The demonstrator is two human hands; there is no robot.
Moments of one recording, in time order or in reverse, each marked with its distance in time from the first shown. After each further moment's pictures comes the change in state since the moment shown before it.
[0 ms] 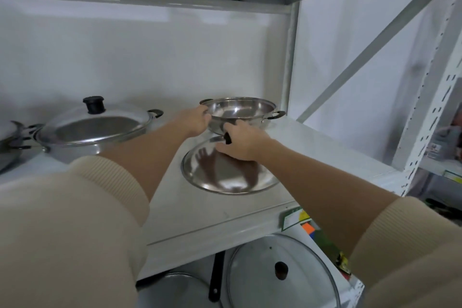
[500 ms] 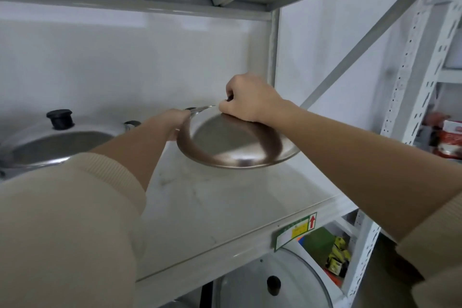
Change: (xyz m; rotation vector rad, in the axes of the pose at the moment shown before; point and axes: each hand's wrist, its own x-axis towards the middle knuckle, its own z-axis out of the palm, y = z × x) left_hand 0.055 -0.003 -0.002 -0.724 -0.122 -0.294; right_hand 0.023 0.022 -0.095 -0.006 0.322 -0.017
